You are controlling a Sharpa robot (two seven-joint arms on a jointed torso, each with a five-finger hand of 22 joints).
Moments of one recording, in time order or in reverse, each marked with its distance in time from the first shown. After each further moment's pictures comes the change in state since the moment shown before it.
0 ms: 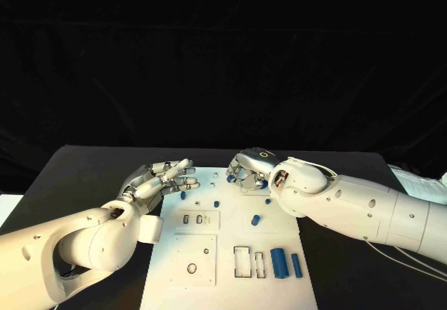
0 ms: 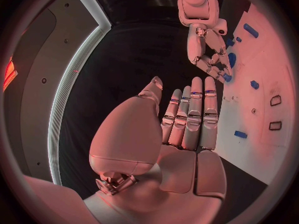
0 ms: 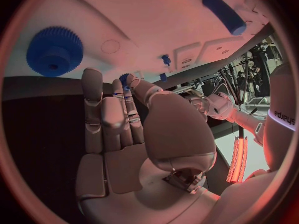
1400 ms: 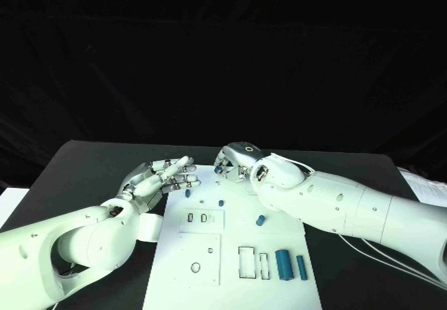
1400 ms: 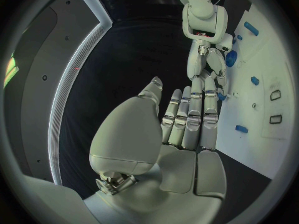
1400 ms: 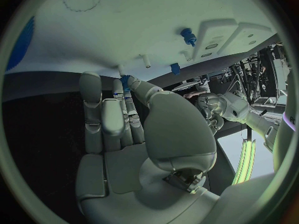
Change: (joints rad) left arm 0.015 -0.009 0.000 0.012 0.010 0.009 0.001; left_hand -0.005 0.005 -0.003 -0.003 0.000 0.000 0.000 -0.005 0.000 -0.003 0.003 -0.005 0.000 -0.007 0.007 -0.012 0.003 0.000 0.000 0.000 -0.009 -0.003; right arm 0.011 0.161 0.006 -0.152 -0.004 -0.048 -0.067; right_hand -0.007 -0.018 0.020 0.038 0.001 -0.022 0.010 -0.010 0.014 -0.019 0.010 -0.002 0.000 -0.004 0.004 0.055 0.049 0.000 -0.007 0.007 0.061 0.064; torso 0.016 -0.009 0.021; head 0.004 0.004
